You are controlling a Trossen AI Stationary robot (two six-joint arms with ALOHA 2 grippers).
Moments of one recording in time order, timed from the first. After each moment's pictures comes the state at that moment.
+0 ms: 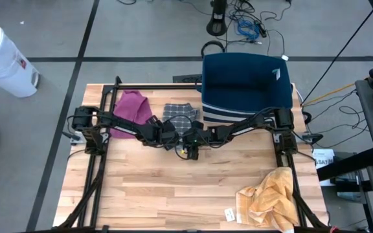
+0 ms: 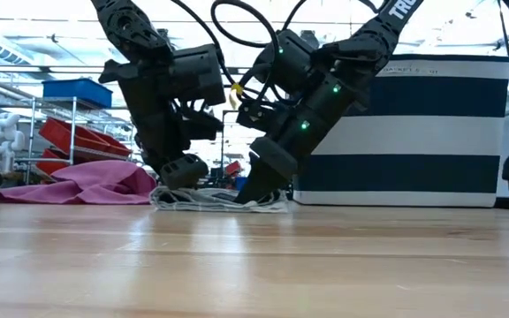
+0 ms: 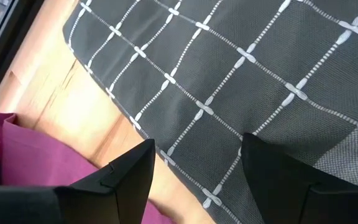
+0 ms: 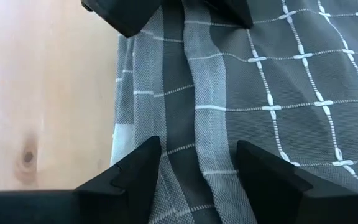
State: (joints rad) left arm 0.04 1.79 0.92 -0.48 -0.60 -0.47; right arm -0.02 2.00 1.05 0.04 0.15 0.06
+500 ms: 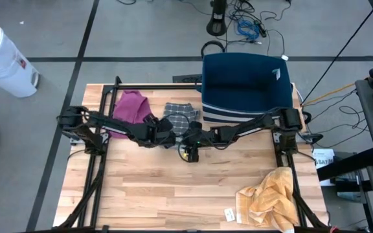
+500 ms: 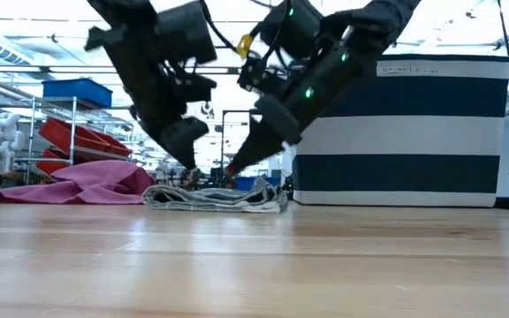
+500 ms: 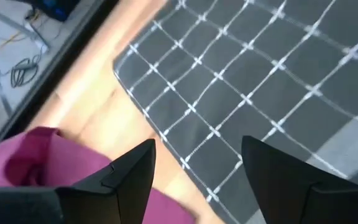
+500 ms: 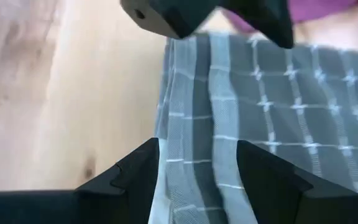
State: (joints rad) left arm -0.01 1.63 0.92 -0.52 -0.69 -0.49; right arm 0.02 1.90 1.04 0.05 0.16 0.00
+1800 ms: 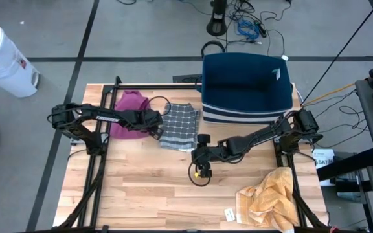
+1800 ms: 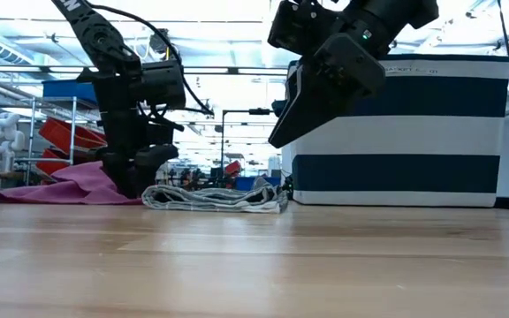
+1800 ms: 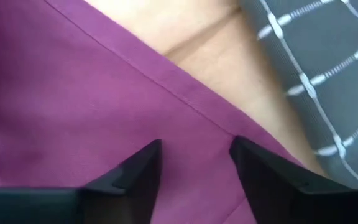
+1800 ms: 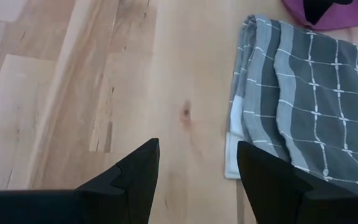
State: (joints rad) left arm 0.31 1.53 0.69 -0.46 -0.23 -0.64; right arm 0.23 1.75 1.05 -0.24 0.24 0.04
